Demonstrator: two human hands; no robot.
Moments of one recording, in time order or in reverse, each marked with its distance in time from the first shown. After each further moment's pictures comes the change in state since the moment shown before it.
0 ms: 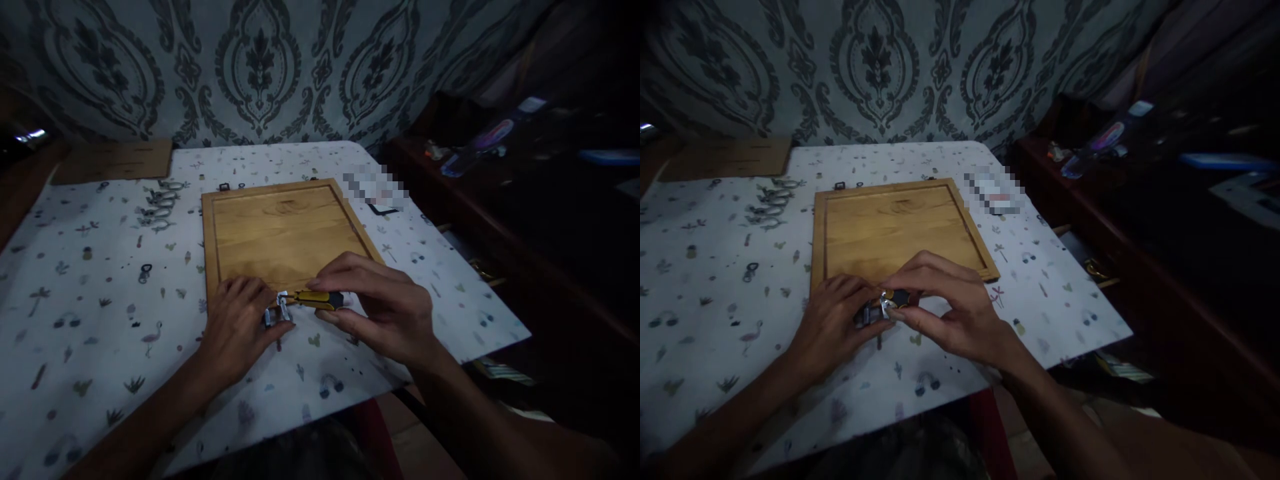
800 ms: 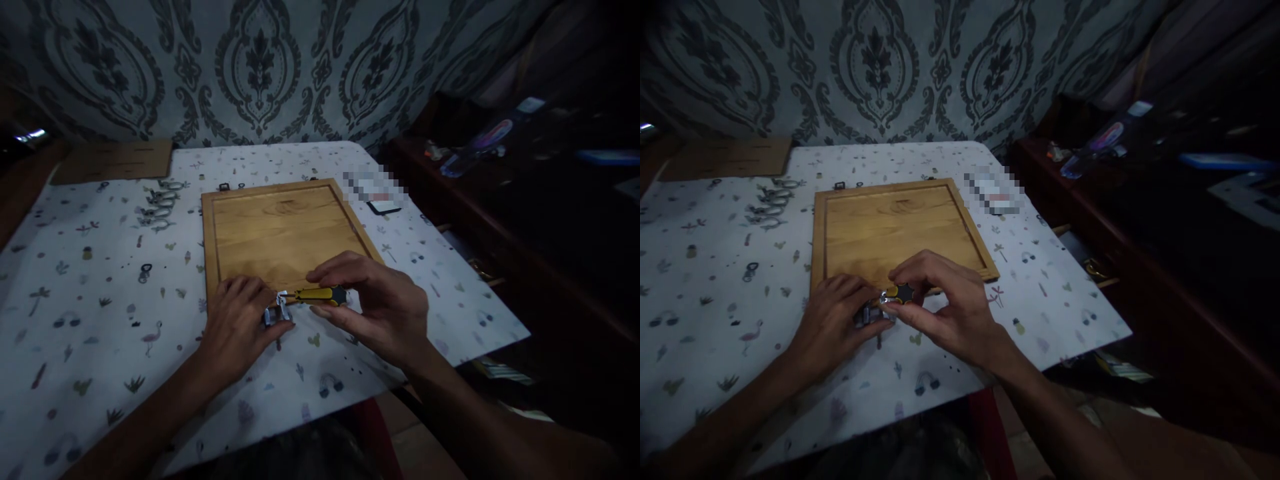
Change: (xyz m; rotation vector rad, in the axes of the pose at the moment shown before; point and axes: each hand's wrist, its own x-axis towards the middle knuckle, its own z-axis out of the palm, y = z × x) left_hand 0.000 0.000 -0.001 0.012 -0.002 0.004; right_hand -0.005 0.001 0.009 0.007 0.105 0.083
